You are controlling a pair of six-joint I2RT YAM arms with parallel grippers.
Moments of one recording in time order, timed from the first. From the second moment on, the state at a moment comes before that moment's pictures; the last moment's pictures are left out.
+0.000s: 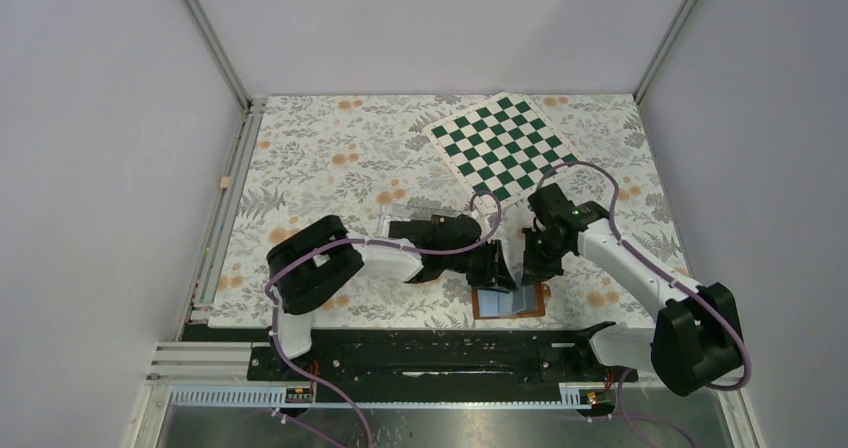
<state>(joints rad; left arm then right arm) -1.04 1.88 0.98 0.31 0.42 -1.04 0.44 1.28 0.82 -0.93 -0.19 0.52</state>
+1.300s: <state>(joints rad) -0.91 1.48 0.83 0.07 0.15 -0.88 0.38 1.44 0.84 -0.83 -0.34 0.49</state>
